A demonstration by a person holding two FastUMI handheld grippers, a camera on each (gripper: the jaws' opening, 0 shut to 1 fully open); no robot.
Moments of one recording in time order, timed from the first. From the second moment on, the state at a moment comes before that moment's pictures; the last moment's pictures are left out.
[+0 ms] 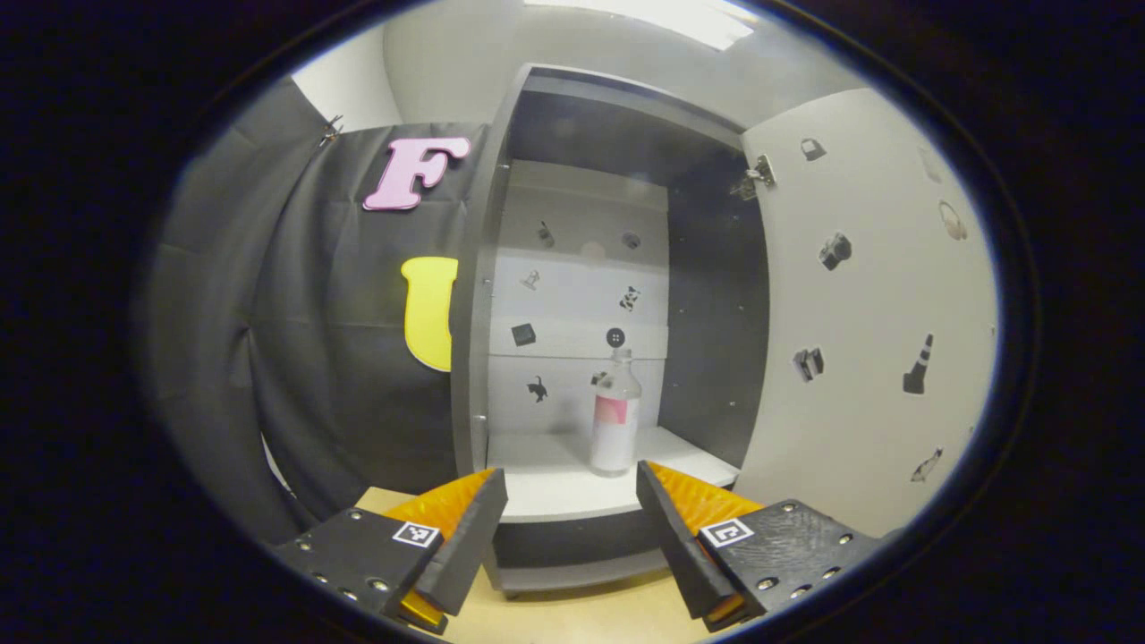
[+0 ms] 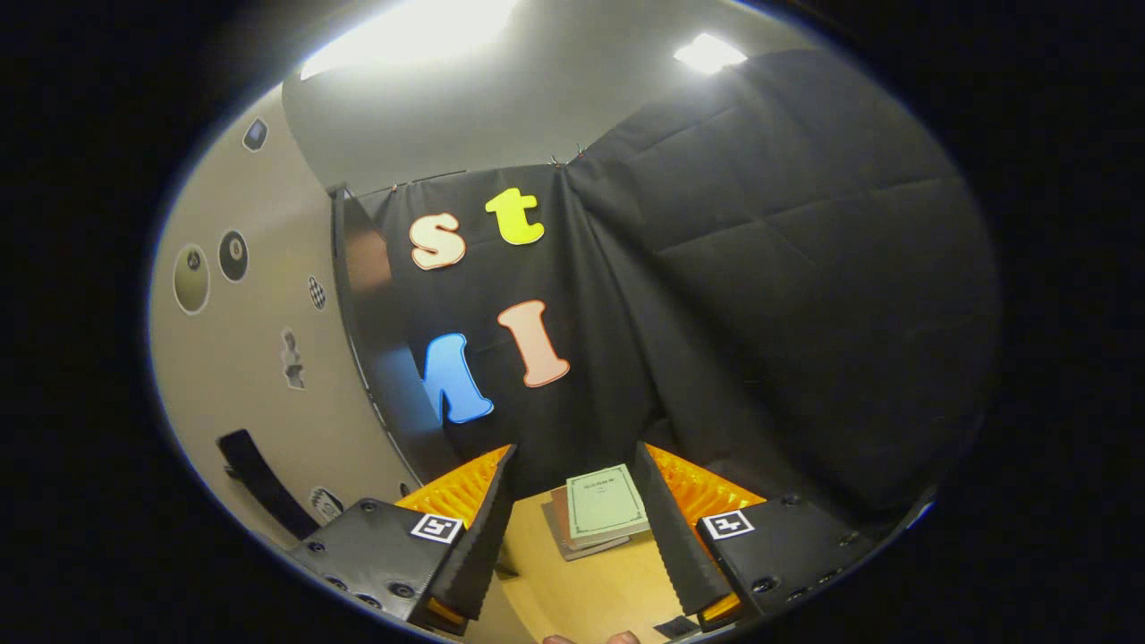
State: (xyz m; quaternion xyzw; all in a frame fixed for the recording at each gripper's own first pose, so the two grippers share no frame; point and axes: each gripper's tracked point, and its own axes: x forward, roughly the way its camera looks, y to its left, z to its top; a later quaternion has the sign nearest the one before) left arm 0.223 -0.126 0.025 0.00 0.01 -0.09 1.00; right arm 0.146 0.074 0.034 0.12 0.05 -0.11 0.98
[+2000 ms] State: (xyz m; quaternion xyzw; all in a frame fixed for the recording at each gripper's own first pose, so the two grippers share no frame) left arm 0.452 -0.235 -0.023 -0.01 0.05 -0.16 0.99; right arm 0.154 0.036 -0.010 0.05 0.13 -0.16 0.98
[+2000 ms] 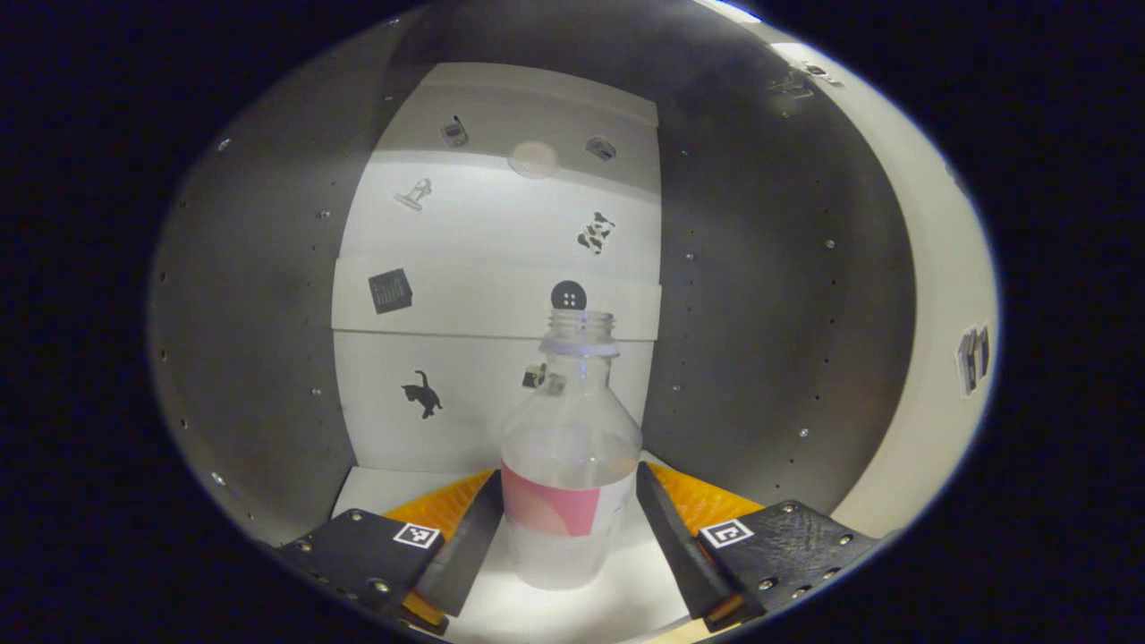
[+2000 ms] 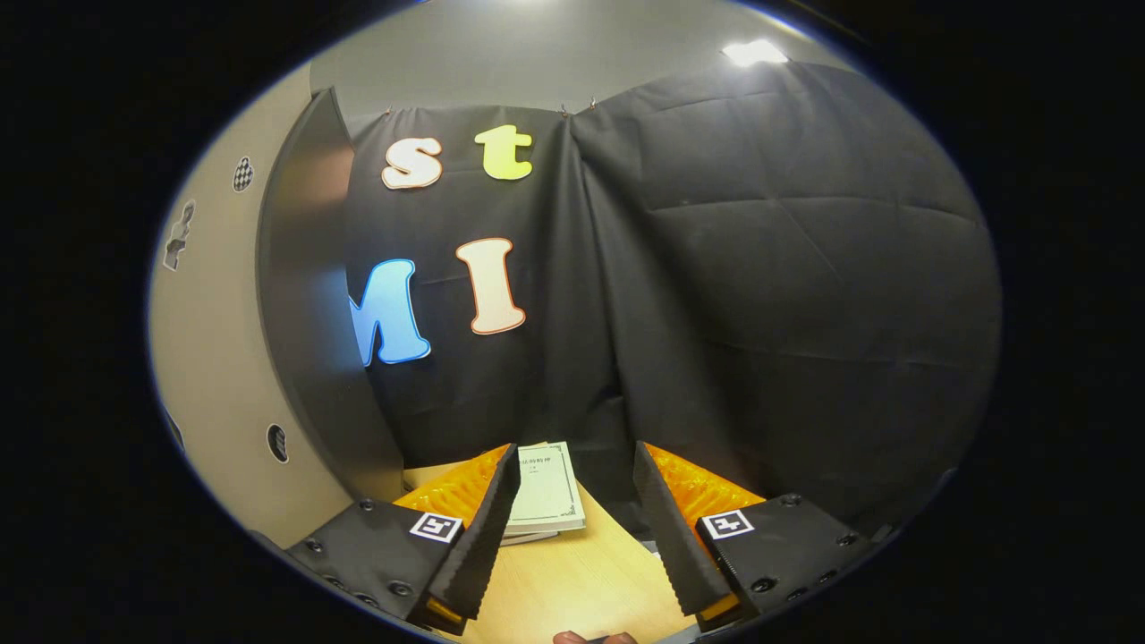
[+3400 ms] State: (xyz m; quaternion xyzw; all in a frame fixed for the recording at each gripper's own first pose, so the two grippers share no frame) left arm 0.169 -0.071 -0.079 0.03 0.08 -0.13 0.99; right arm 0.137 0.072 0.005 0.11 0.10 -0.14 0.98
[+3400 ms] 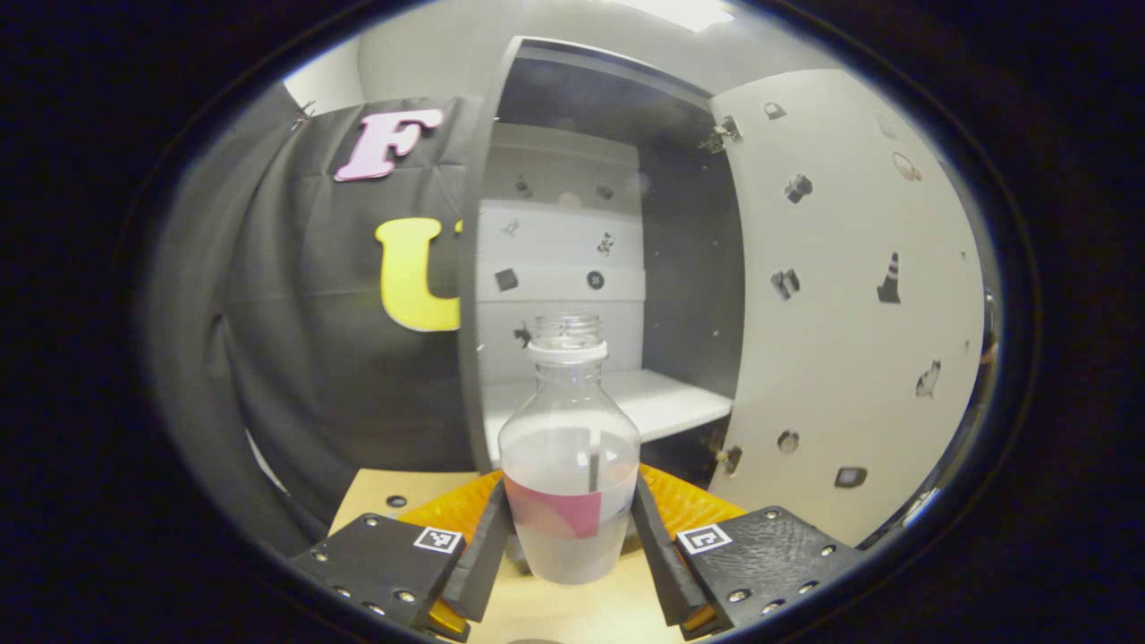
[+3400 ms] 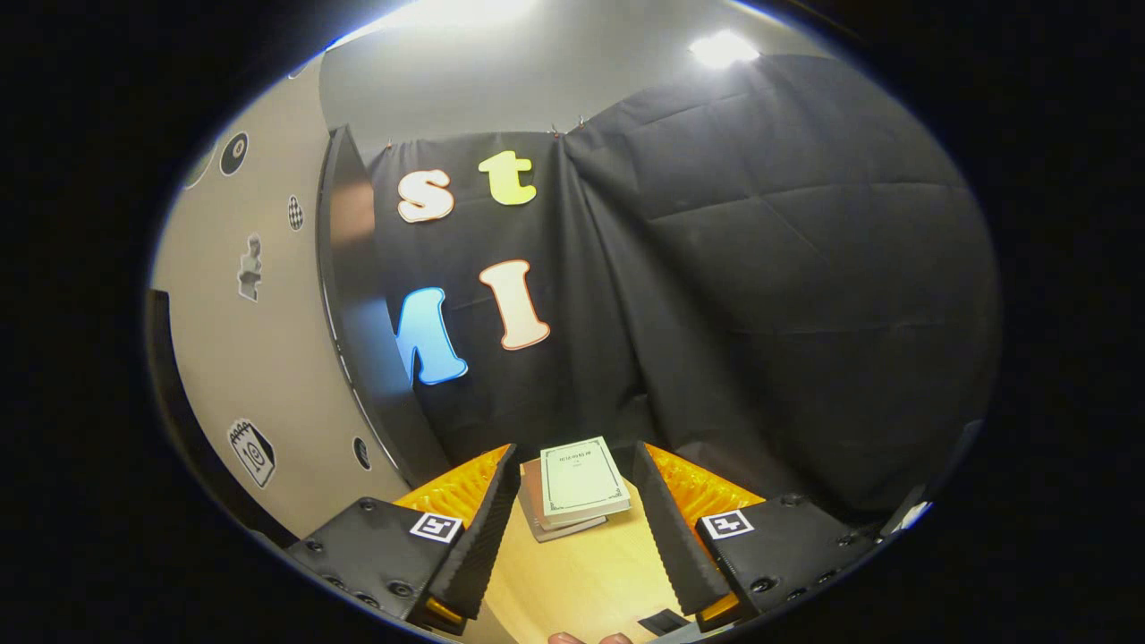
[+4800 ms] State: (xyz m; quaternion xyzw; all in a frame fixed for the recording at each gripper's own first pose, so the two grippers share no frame) left arm 0.071 -0.005 -0.349 0.05 0.12 -0.06 0.99; right arm 0.118 0.065 0.002 0.08 0.11 -0.19 0.97
